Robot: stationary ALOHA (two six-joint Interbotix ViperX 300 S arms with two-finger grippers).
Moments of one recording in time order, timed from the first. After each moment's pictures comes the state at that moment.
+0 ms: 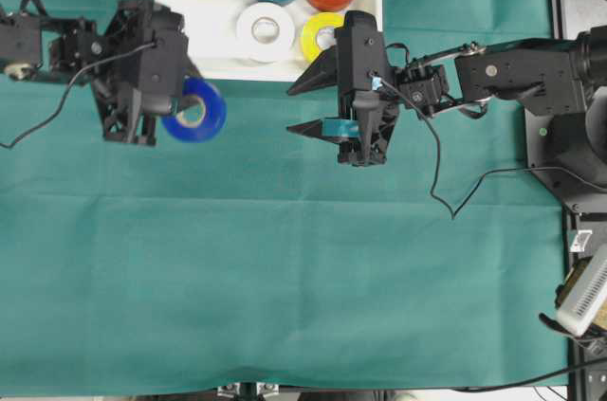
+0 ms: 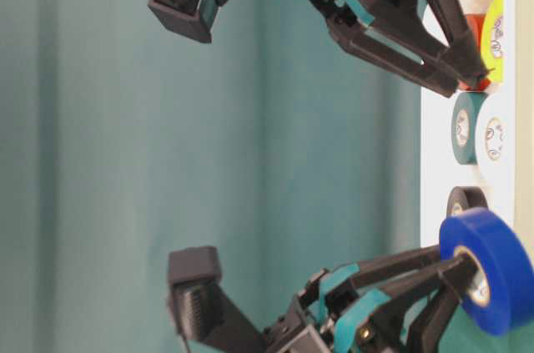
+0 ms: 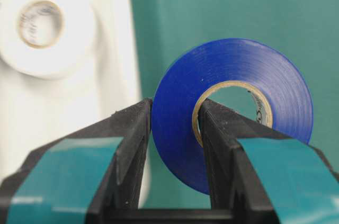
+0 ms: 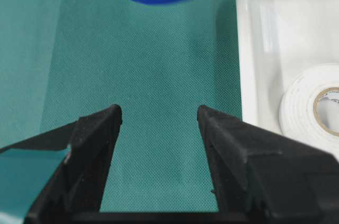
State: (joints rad) left arm 0.12 -0.09 0.74 -0.02 0.12 0.31; right arm -0.08 -0.09 0.83 -0.59 -0.19 0.70
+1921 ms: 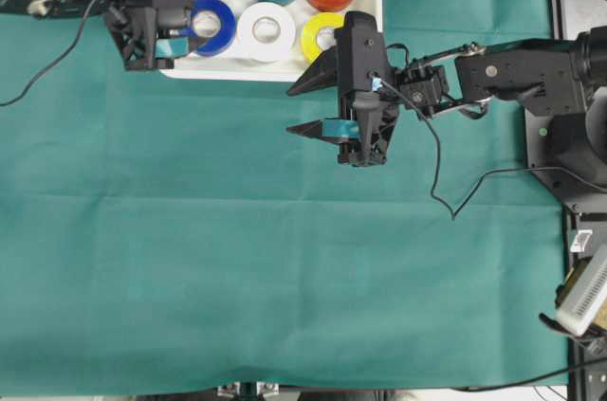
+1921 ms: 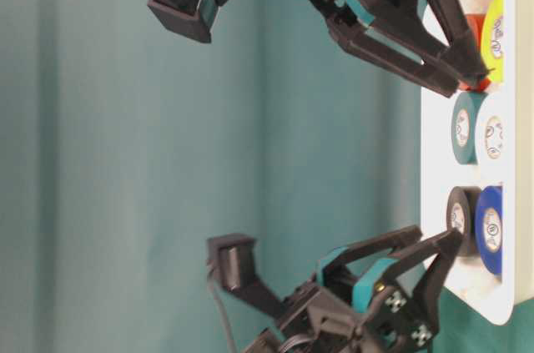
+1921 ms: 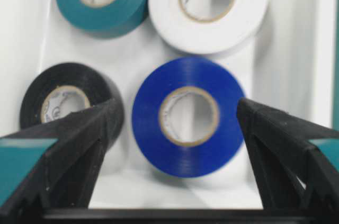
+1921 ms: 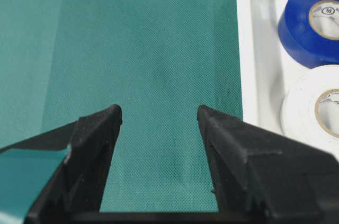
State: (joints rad) left arm 0.32 -0.02 0.73 -0.02 0.02 0.37; right arm -0.08 -0.09 0.83 -0.59 -0.19 0.70
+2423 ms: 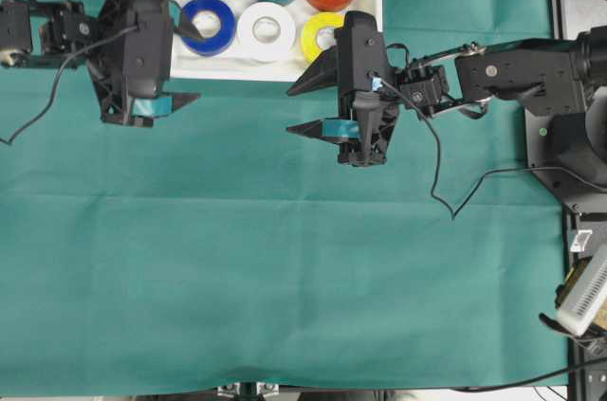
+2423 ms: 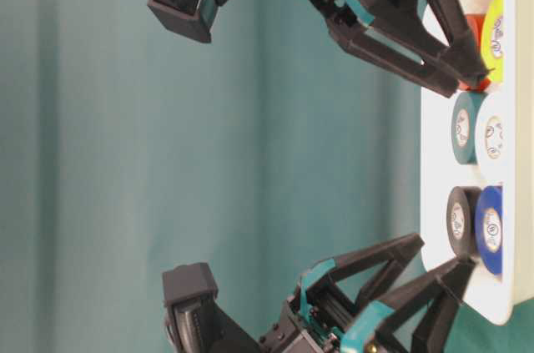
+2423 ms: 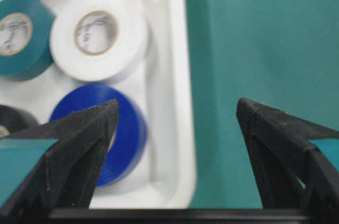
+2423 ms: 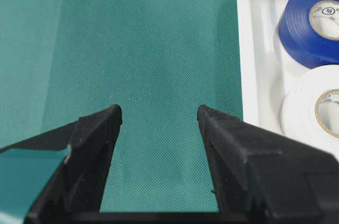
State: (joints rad) left arm 0.15 -0.12 0.79 -0.02 0.02 0.37; right arm -0.08 -0.09 0.83 -0.59 -0.19 0.70
